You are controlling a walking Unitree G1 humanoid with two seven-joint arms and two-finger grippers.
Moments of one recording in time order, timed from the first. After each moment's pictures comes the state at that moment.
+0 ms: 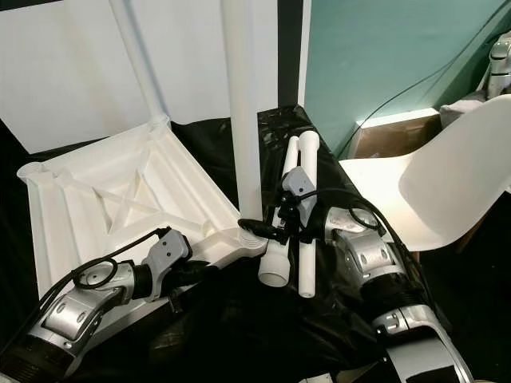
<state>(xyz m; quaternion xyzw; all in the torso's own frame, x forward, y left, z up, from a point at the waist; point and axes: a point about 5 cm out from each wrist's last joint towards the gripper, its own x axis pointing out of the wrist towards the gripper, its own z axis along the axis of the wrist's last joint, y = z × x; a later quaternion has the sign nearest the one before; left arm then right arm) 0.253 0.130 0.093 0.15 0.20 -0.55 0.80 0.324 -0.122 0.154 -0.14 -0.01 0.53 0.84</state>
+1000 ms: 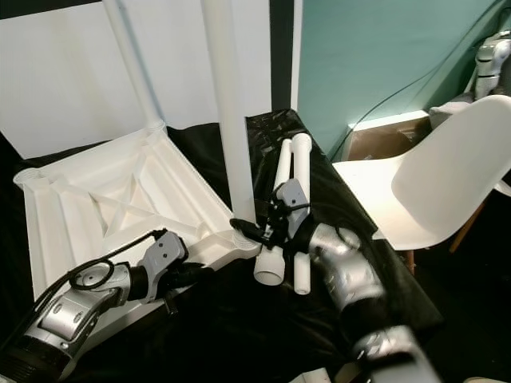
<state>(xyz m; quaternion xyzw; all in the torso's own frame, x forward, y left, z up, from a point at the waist) 0.256 0.140 0.091 0.15 0.21 -0.54 0.80 0.300 -0.085 0.122 0.01 -0.07 0.36 0.93</state>
